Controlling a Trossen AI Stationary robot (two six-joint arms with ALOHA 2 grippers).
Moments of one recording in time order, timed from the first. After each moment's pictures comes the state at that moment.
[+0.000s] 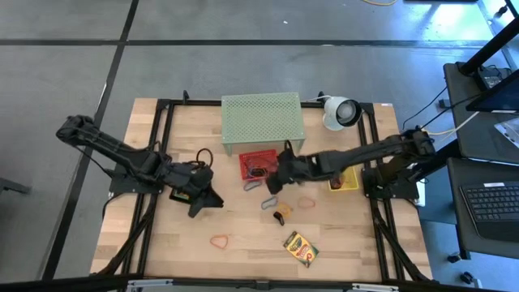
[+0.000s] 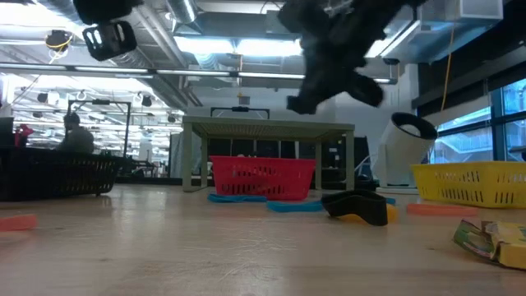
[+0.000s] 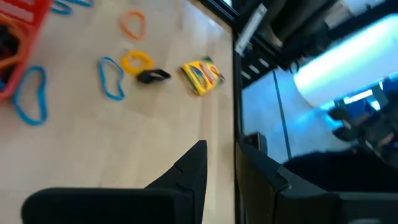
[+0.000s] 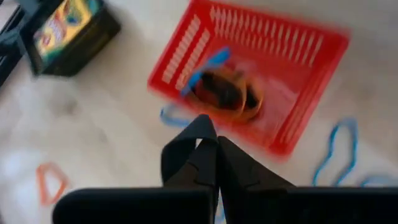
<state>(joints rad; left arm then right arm) -0.44 0.99 0.69 -0.13 -0.01 -0.78 0.15 1.66 1.17 -0.46 0.28 1.01</state>
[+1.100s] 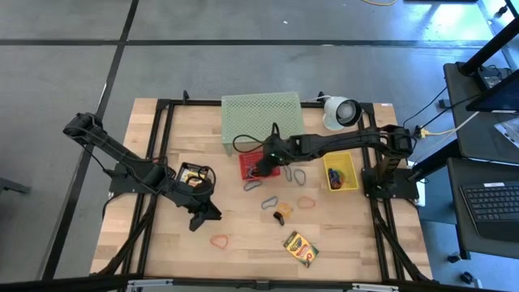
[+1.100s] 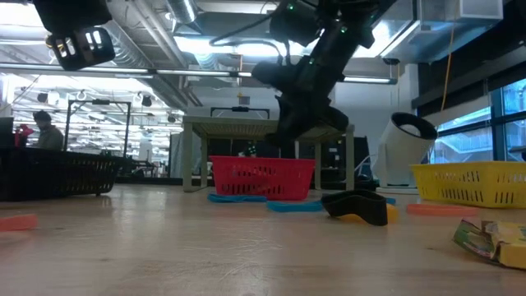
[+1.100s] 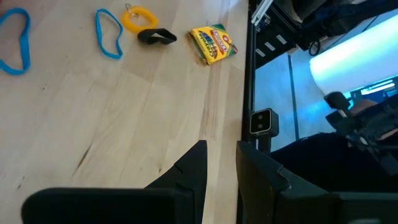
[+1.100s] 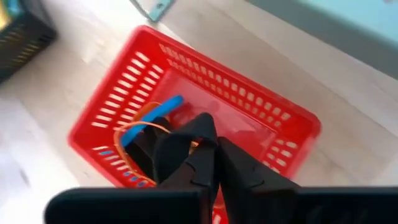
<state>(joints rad) -0.57 1.10 0.69 -0.13 -0.10 -0.90 -0.05 1.83 1.27 -0.46 0.18 0.75</state>
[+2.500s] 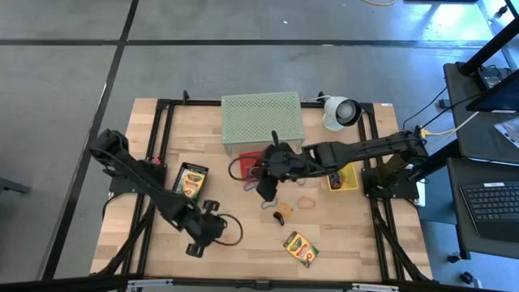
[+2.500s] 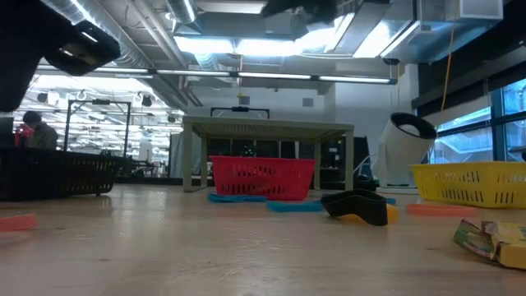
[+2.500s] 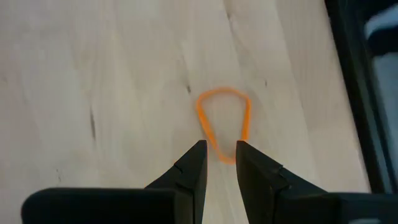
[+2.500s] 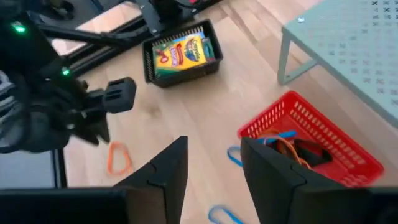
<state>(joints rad) -0.72 1.57 1.05 -0.60 -0.09 -0.41 0.22 1.73 1.66 -0.72 0.27 0.62</state>
